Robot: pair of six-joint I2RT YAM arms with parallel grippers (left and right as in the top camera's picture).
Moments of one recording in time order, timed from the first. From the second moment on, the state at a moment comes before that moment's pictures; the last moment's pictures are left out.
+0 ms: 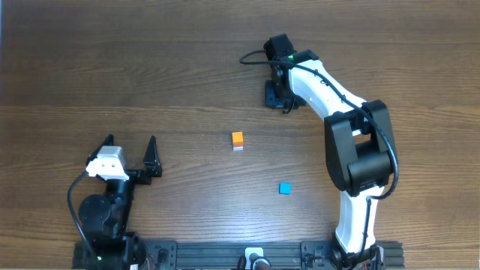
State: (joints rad) left arm 0.04 0.01 0.02 -0.08 0.11 -0.13; right arm 0.34 2.12 1.54 -0.86 0.06 0.34
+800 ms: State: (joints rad) left arm 0.04 0.01 0.02 -0.08 0.11 -0.13; right arm 0.49 1.95 1.69 -1.19 0.05 0.37
